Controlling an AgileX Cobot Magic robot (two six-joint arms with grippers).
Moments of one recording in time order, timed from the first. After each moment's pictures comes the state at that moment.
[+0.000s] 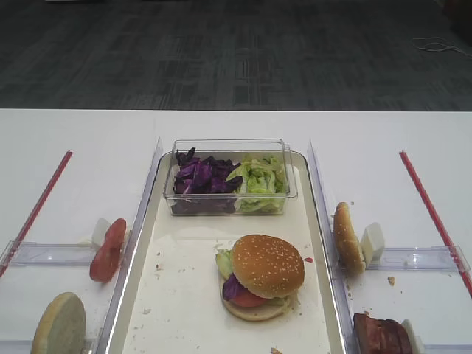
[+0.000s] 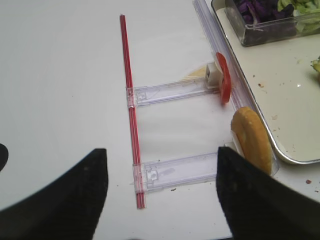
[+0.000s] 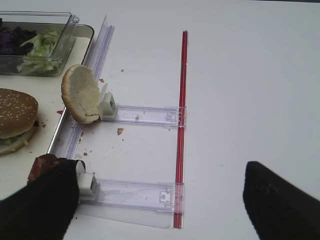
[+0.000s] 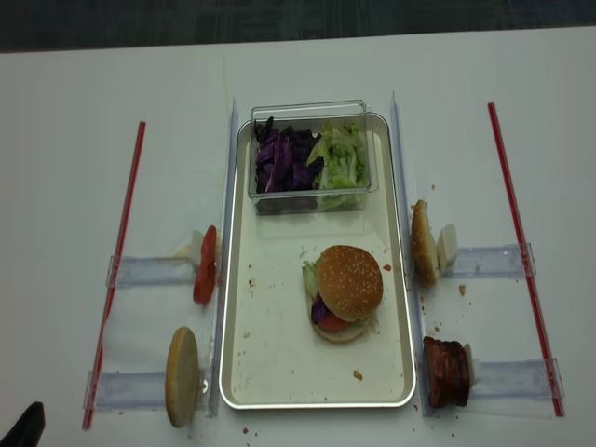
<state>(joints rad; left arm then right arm) -0.10 -0.02 -0.49 0.05 1.18 -0.01 0.04 -0.02 -0.47 0.07 1.13 -0.03</state>
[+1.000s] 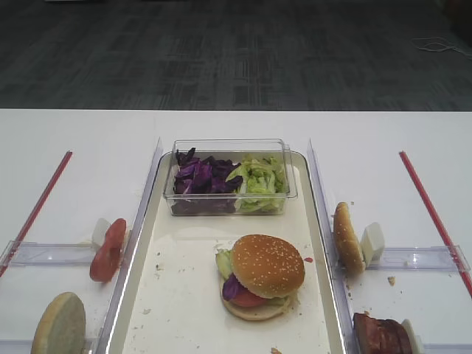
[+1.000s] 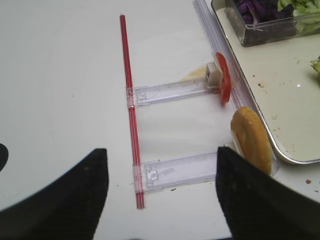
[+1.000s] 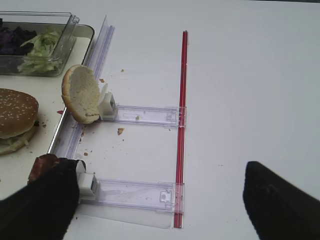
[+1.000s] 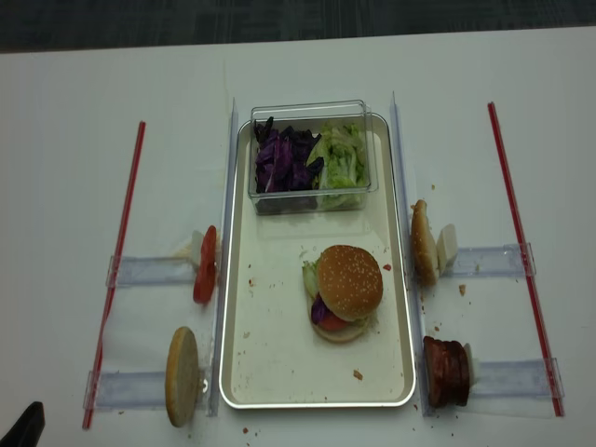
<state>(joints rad) -0.10 -0.02 -0.49 0.05 1.18 -0.01 0.04 -0.02 -0.47 0.07 1.13 -0.03</state>
